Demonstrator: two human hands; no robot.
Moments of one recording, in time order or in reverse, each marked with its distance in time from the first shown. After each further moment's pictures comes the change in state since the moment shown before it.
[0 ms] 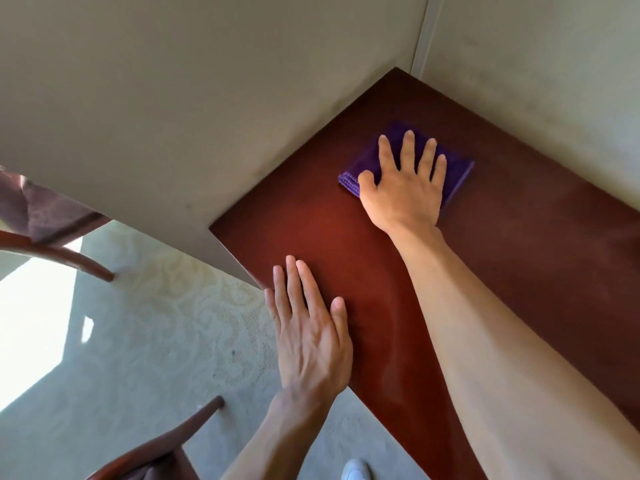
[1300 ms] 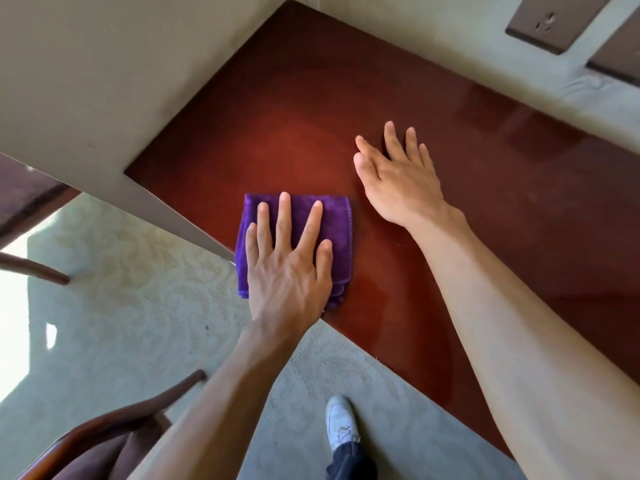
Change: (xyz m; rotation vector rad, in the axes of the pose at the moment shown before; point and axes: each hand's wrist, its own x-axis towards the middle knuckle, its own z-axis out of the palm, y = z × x) left_hand -0.066 0.055 -0.005 0.185 -0.089 0.296; right_hand -0.138 0.142 -0.024 0.161 -0.160 -0.034
